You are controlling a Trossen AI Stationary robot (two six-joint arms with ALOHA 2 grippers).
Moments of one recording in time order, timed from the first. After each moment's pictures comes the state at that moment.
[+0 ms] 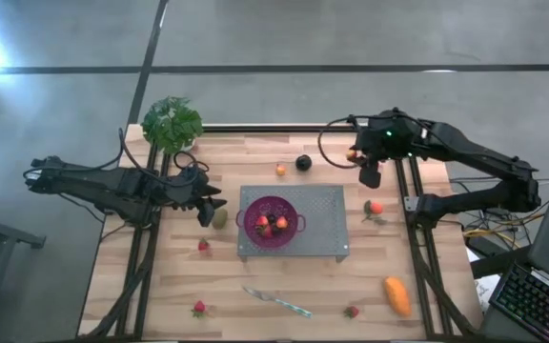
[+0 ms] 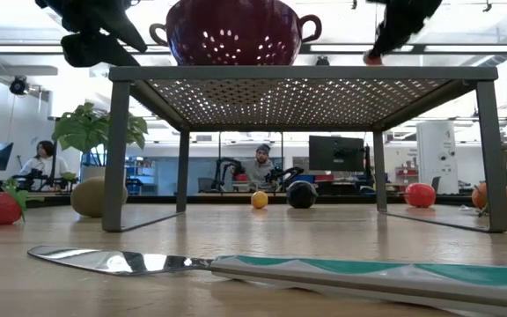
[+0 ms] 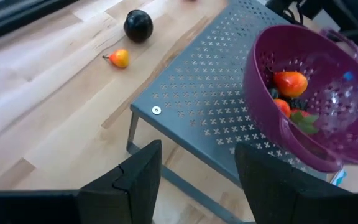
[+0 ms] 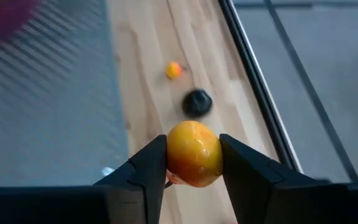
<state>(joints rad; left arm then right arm) -0.16 0.86 0.84 -0.64 -0.35 -0.70 -0.37 1.07 1.21 -0.95 0.02 -0.19</state>
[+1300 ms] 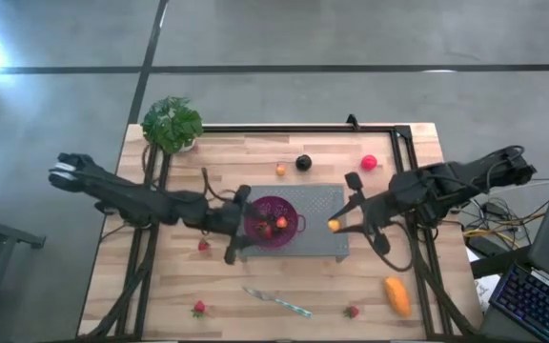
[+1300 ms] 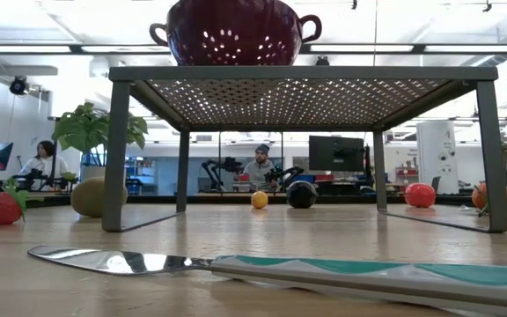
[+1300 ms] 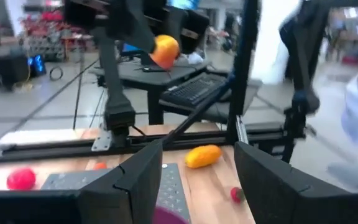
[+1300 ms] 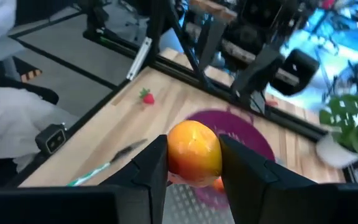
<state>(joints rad) -0.30 1.26 0.88 0.40 -0.13 -0.02 0.33 1.10 1.21 -0.49 0.03 -0.21</state>
